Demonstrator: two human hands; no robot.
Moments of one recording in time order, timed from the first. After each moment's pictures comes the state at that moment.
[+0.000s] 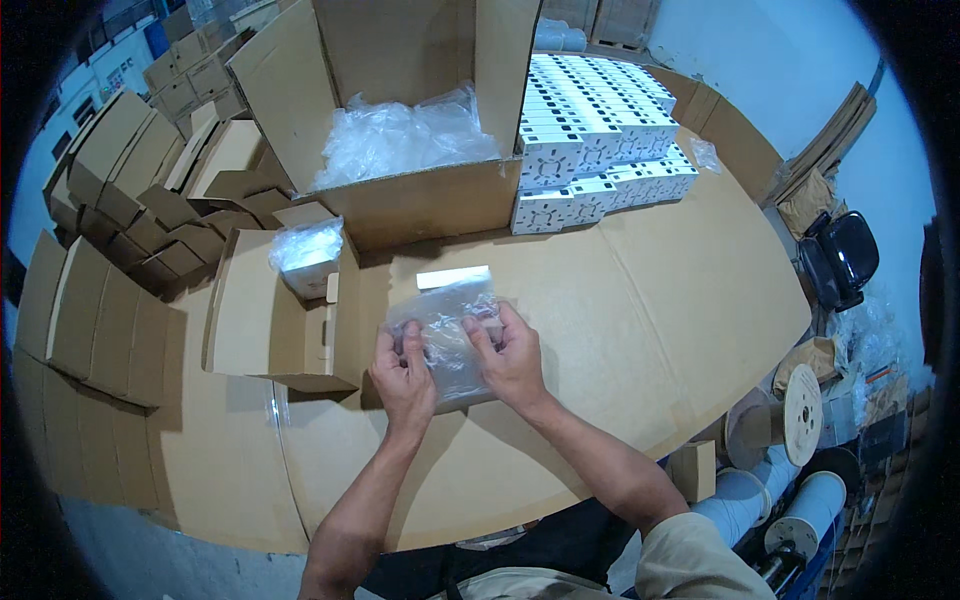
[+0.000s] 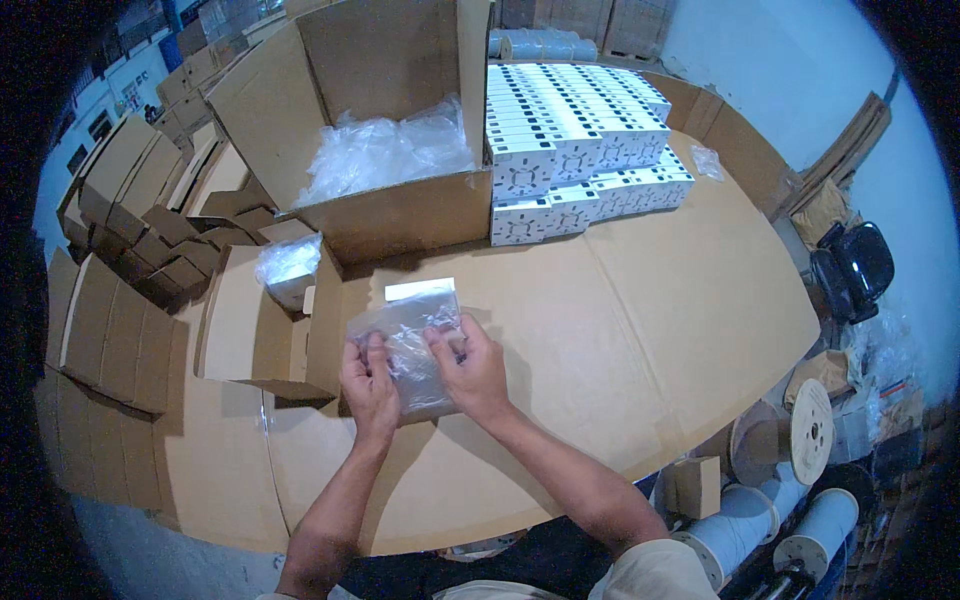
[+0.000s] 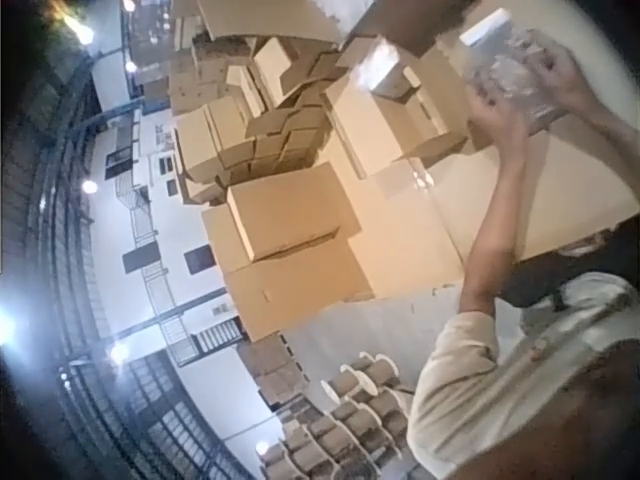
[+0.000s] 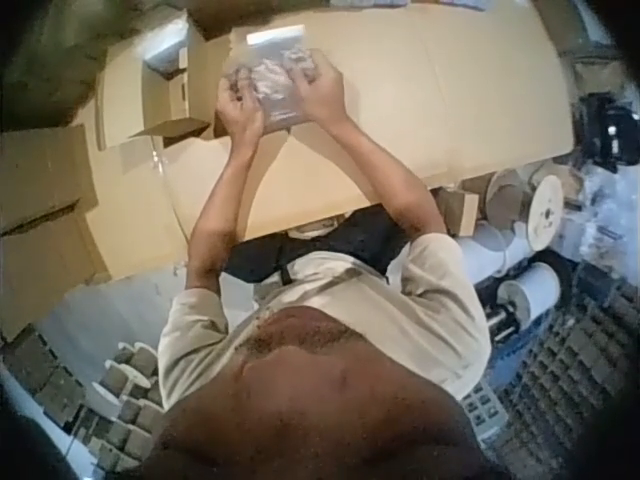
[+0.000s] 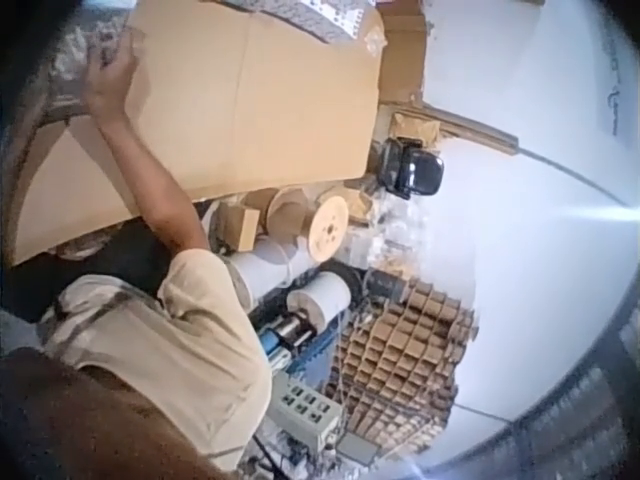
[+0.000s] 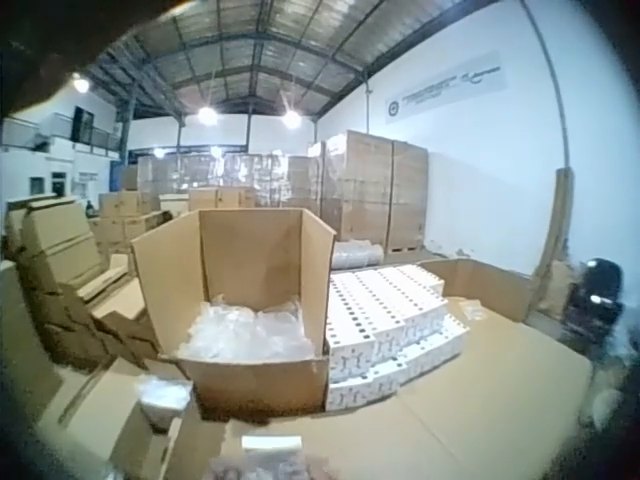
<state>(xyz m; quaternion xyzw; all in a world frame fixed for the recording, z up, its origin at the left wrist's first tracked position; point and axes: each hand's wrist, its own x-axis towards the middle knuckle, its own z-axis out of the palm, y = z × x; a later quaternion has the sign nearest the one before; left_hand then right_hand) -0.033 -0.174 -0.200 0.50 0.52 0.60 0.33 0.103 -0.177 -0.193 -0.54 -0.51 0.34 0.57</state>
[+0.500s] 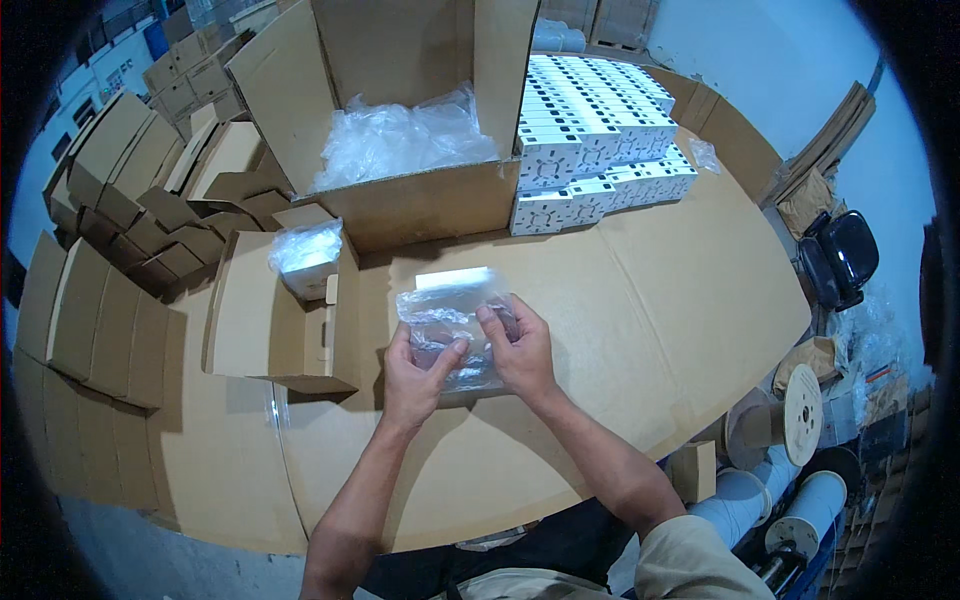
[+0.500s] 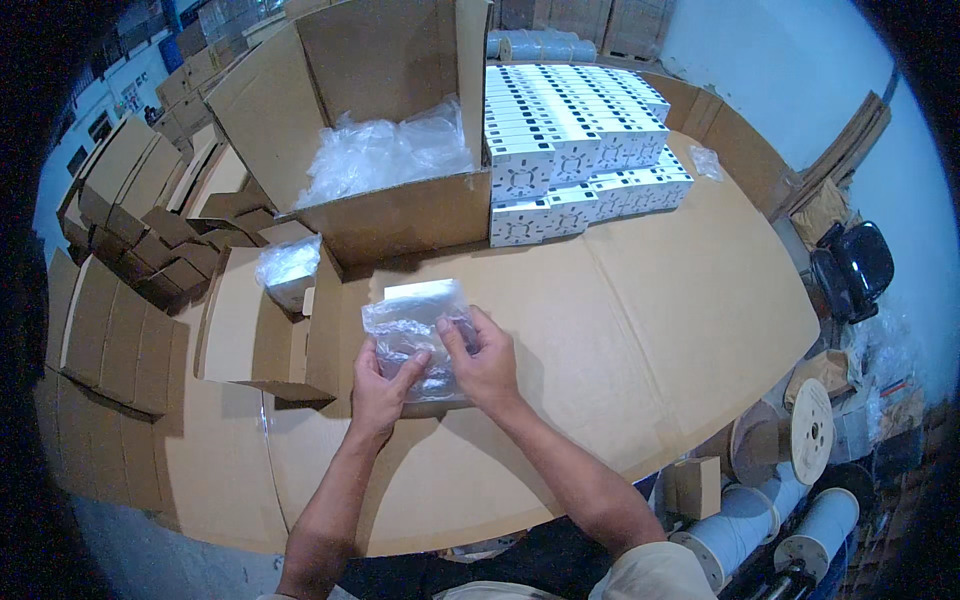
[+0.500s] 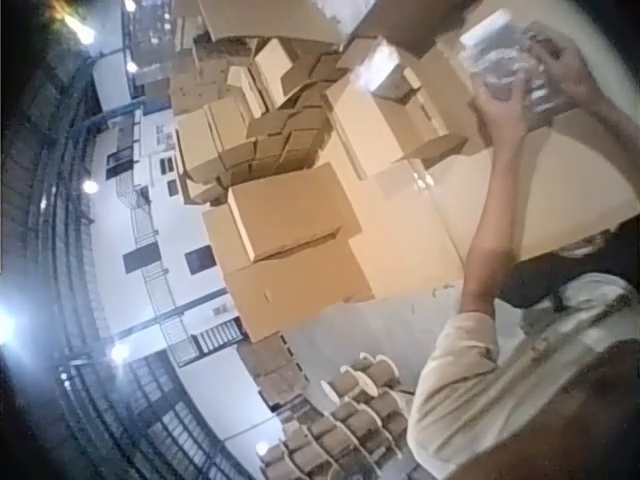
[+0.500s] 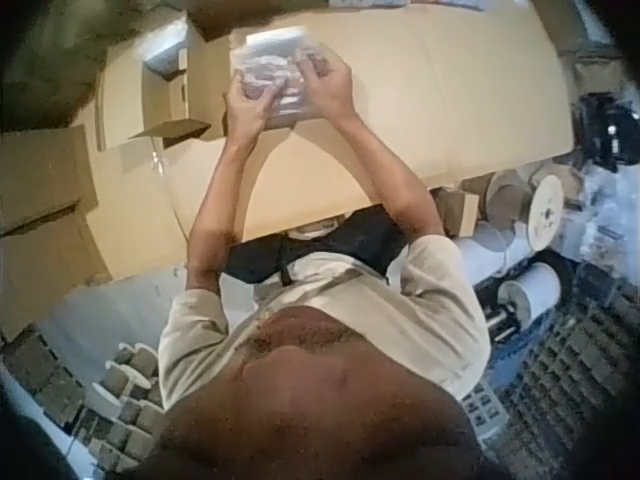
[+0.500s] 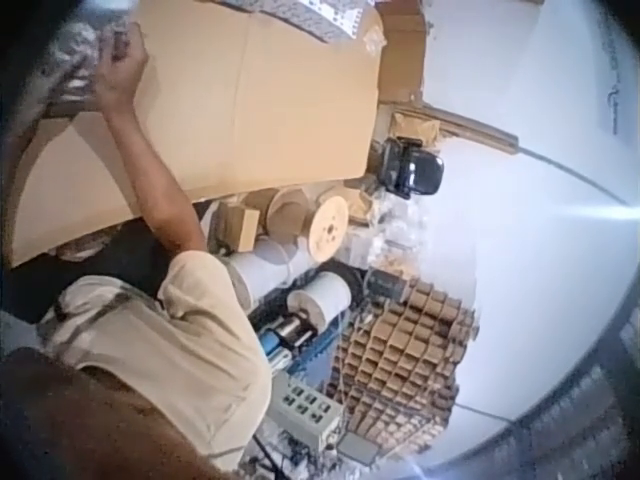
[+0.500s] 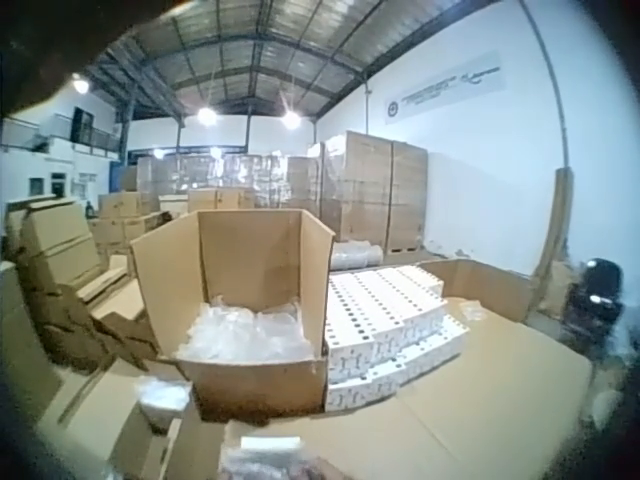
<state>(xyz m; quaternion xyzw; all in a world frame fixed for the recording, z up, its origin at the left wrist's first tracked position) -0.036 -0.172 -0.189 0.46 0.41 0.52 0.59 0.116 -0.171 -0.194 -0.51 -0.49 0.37 0.61</state>
